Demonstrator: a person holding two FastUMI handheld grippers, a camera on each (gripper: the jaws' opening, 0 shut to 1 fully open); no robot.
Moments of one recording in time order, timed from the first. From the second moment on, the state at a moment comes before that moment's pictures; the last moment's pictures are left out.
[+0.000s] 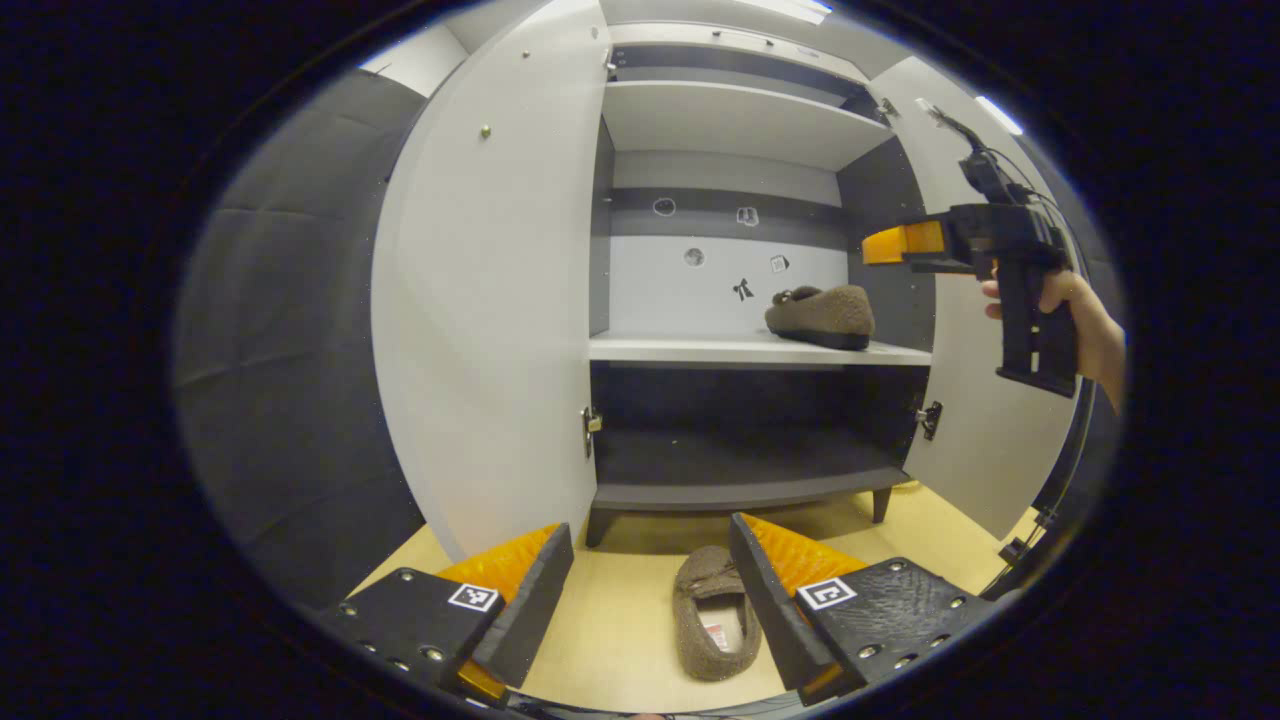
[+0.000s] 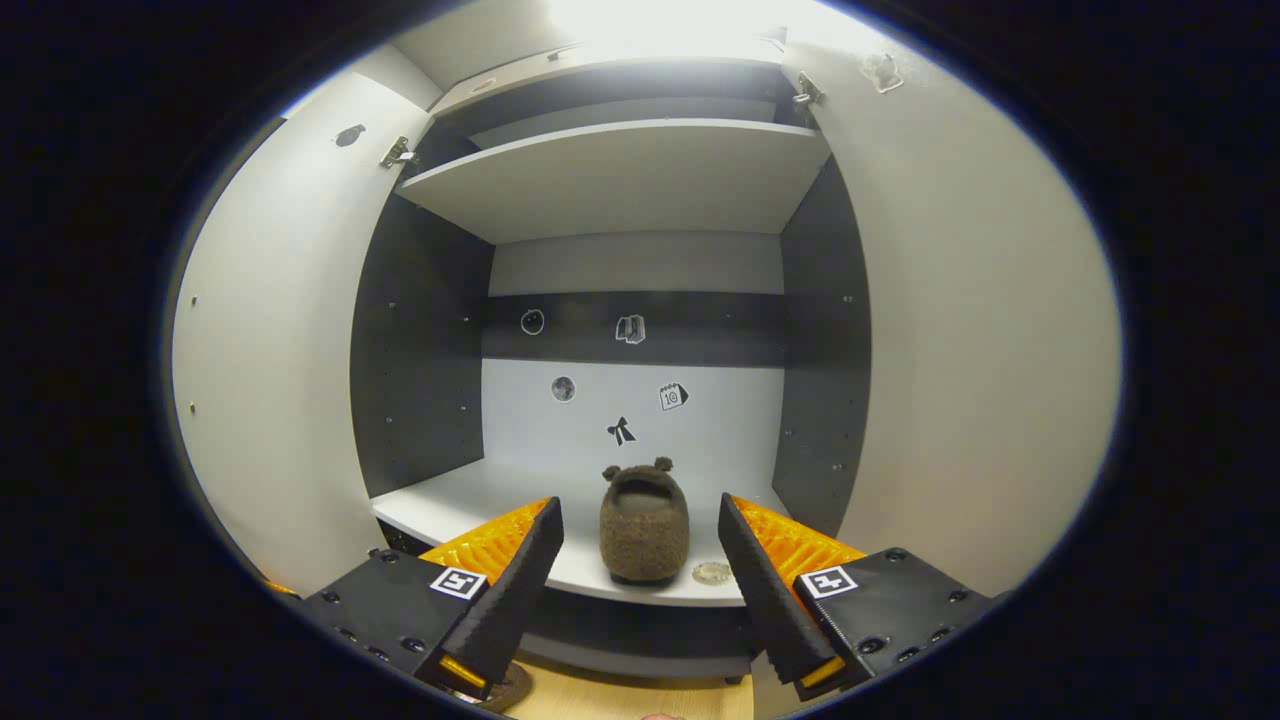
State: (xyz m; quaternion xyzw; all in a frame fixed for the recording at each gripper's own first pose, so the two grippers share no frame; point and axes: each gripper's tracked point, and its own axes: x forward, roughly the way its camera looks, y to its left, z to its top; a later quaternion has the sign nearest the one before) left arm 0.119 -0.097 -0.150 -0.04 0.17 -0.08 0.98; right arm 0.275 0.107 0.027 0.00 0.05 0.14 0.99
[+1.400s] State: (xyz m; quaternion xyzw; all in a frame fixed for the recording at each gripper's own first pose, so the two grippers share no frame) left arm 0.137 -0.145 -0.376 -0.02 0.44 -0.12 0.89; right arm 0.069 0.046 -0.059 0.02 0.13 0.11 0.99
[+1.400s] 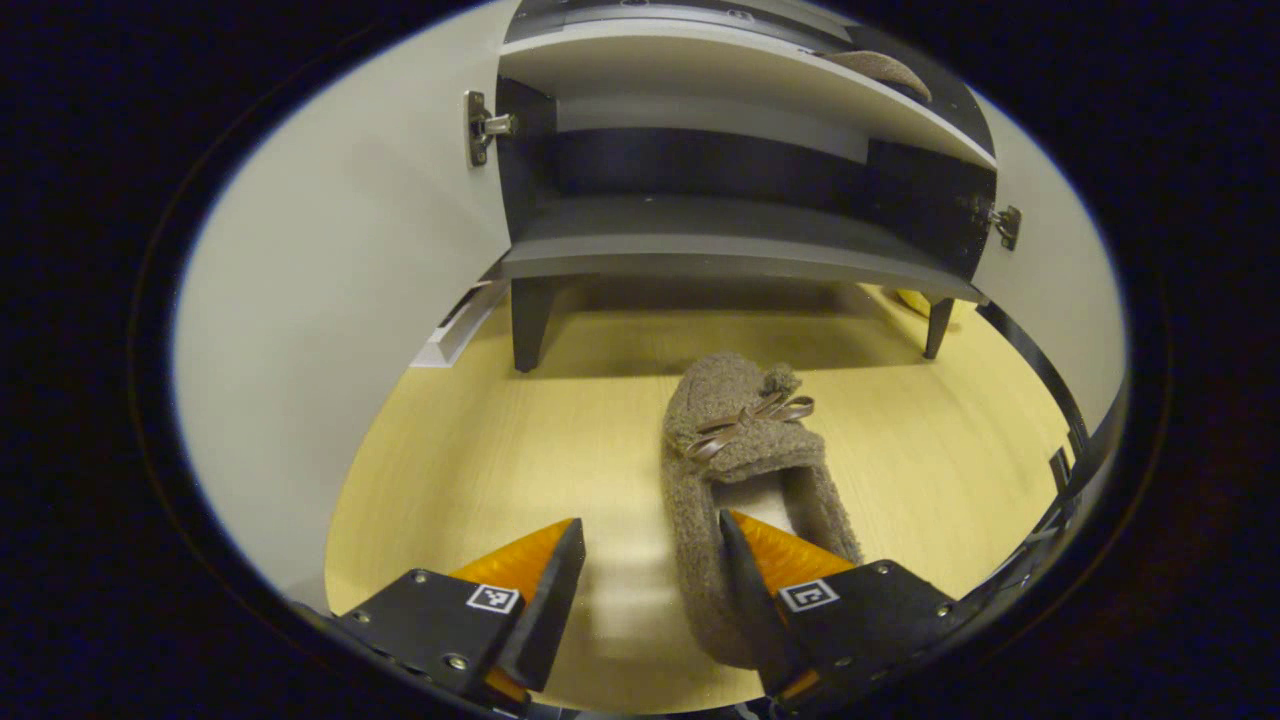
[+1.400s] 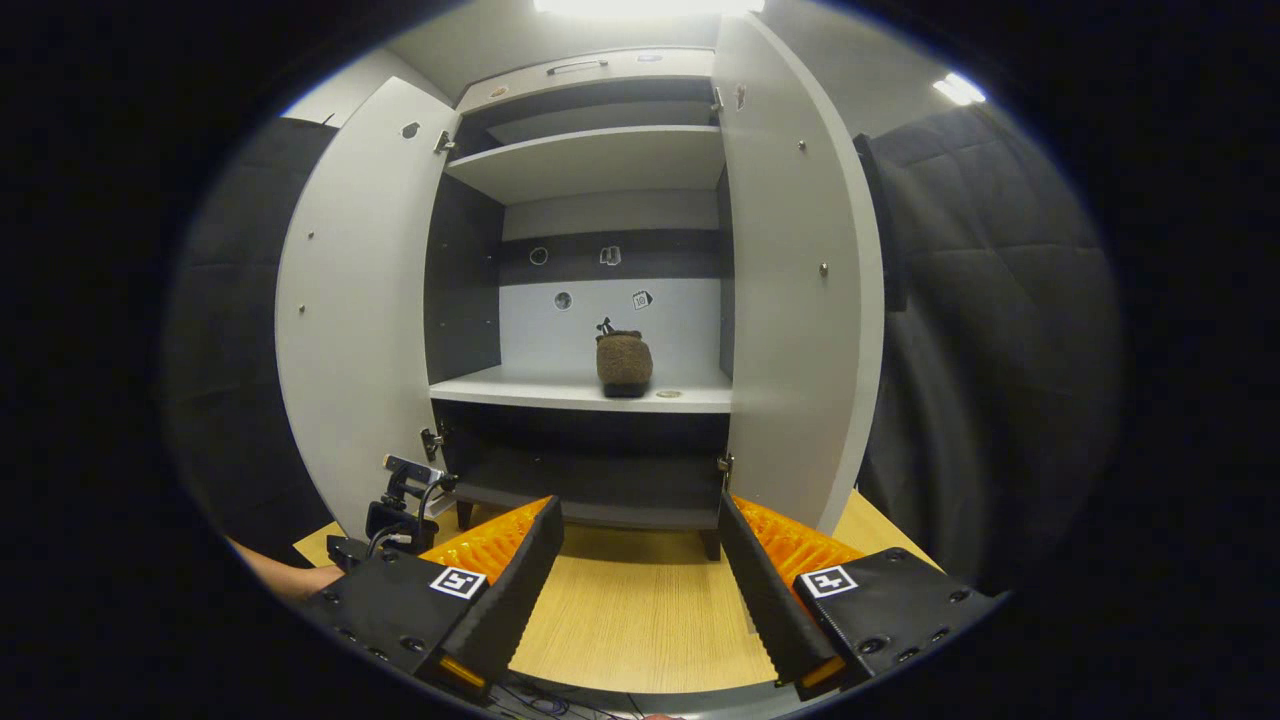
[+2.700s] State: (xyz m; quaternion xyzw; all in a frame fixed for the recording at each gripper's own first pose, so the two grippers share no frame) left arm 0.167 -0.135 -0.230 -0.03 0.28 -0.14 0.95; right arm 0.063 0.067 -0.058 0.01 0.13 0.13 0.98
